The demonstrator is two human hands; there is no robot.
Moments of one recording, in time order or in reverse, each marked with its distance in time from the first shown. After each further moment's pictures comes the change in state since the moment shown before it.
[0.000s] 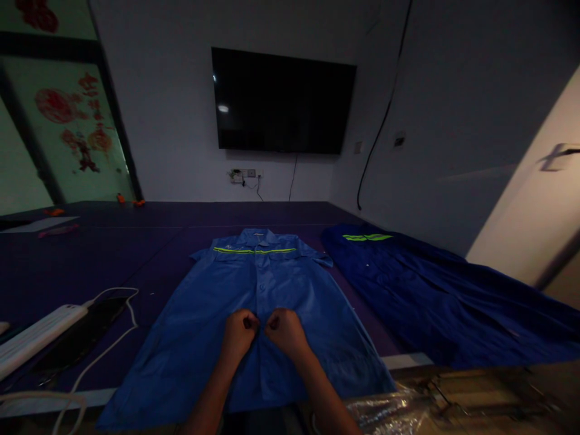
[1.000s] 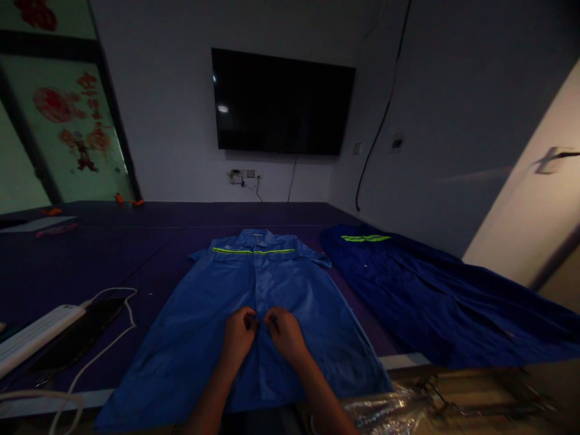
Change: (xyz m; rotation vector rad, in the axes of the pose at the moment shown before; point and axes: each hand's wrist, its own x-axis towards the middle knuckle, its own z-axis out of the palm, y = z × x) left_hand 0.000 0.001 0.004 0.003 0.023 0.005; right_hand -0.002 0.004 0.001 0.091 0.035 -0.118
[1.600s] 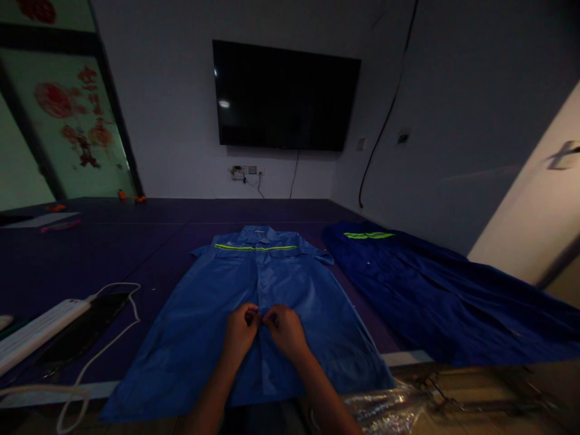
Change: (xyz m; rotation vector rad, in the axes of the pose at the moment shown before) left_hand -0.004 0.005 -0.004 -0.060 0.029 -0.003; right_hand -0.002 -0.009 -0.002 -0.031 -0.033 0.041
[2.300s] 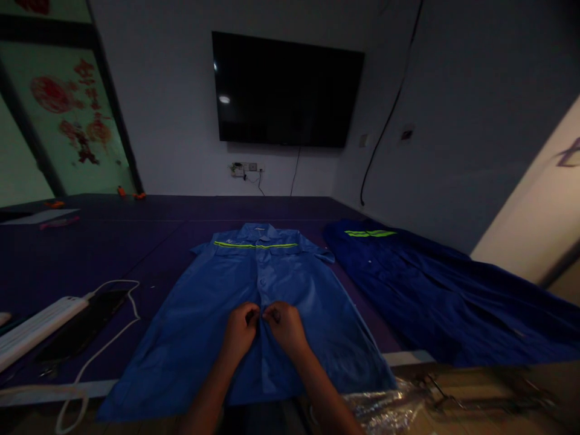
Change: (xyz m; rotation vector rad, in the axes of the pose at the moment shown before) left_hand -0.001 0.001 -0.004 0.007 -0.096 0.118; right_hand 0.004 0.001 0.002 0.084 0.071 0.012
